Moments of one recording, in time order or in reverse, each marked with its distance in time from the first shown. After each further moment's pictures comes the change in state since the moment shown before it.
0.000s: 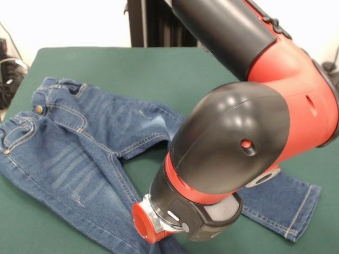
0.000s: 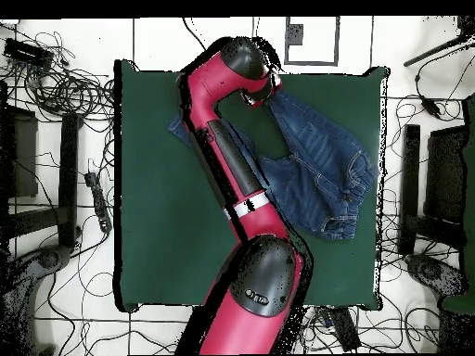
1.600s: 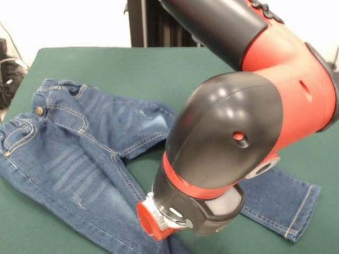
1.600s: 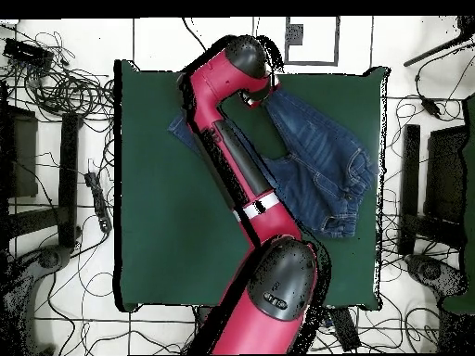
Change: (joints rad) arm -0.054 -0.029 0.028 0.108 0.076 0.000 0.018
